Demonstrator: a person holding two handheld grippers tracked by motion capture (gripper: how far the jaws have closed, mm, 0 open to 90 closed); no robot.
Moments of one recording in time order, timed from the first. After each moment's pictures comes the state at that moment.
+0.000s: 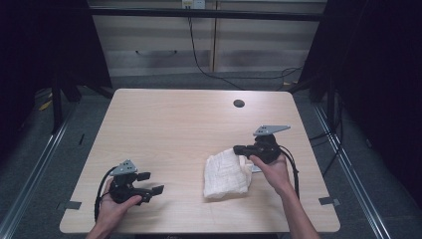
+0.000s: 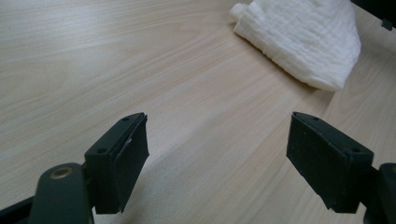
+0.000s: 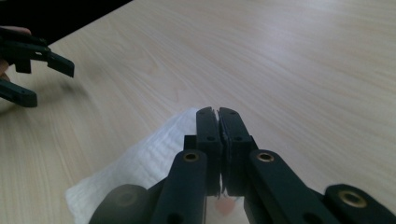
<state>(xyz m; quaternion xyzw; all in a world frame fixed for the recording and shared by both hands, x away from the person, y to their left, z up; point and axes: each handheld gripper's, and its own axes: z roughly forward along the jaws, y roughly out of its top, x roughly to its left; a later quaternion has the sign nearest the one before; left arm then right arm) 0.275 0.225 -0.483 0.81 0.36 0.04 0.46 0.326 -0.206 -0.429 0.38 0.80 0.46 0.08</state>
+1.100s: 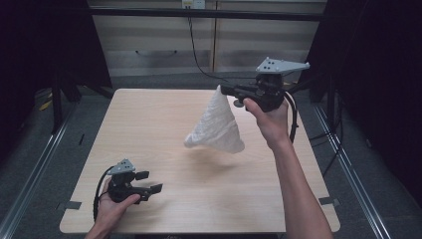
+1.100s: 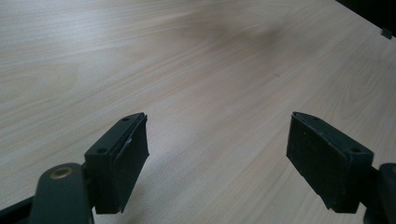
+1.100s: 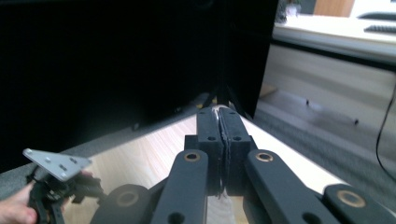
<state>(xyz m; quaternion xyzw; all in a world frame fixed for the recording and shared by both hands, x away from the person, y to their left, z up) 0.276 0.229 -0.482 0.80 0.37 0.04 0.46 0.340 -0.164 -0.244 0.28 0.74 0.59 0.18</state>
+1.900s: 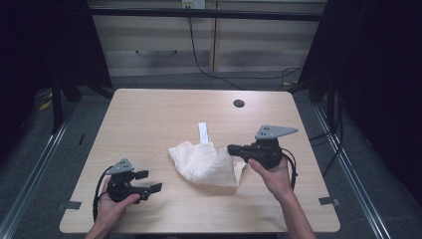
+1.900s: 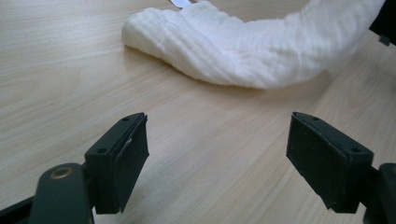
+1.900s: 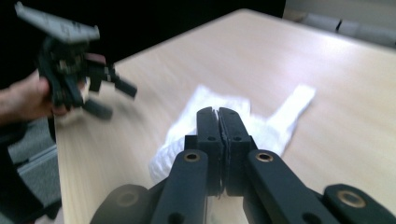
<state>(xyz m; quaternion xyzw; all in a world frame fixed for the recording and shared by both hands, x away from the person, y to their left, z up) 0.277 0.230 -0.480 0.80 0.37 0.04 0.47 0.283 -0.187 -0.387 0.33 0.79 0.52 0.09</state>
